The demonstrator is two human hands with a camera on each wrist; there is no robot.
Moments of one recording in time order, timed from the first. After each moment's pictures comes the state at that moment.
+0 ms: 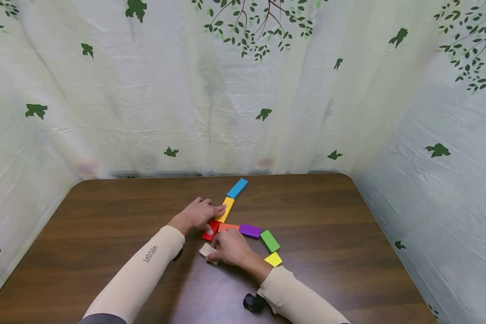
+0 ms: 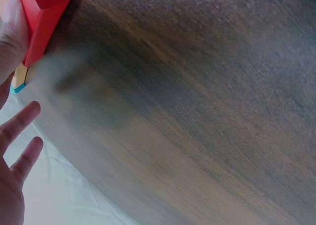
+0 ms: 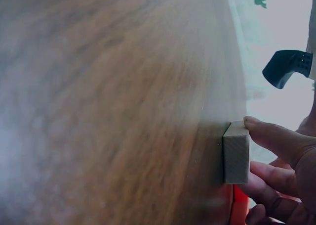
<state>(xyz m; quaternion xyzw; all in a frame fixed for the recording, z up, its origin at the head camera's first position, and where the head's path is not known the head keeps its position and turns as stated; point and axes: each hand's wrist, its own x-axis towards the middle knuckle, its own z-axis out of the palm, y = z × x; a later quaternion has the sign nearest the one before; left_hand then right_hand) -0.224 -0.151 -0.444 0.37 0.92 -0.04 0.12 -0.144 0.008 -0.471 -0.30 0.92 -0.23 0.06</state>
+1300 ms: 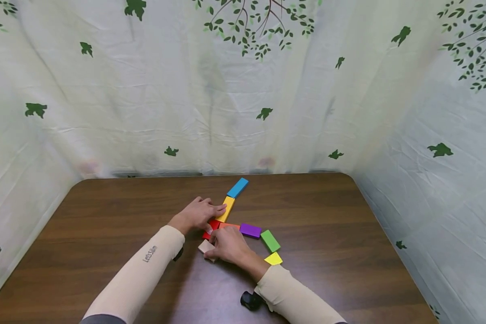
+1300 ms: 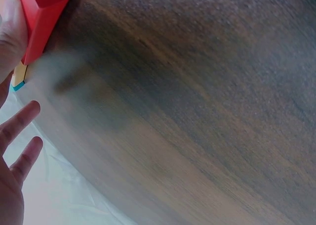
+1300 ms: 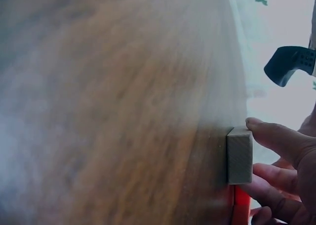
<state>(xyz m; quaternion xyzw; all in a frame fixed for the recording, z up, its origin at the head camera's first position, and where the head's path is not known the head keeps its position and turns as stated) -0.223 -0.152 -0.441 0.37 0.92 -0.03 0.11 -0.148 0.000 -0.472 -0.28 0.93 -0.23 0.04</state>
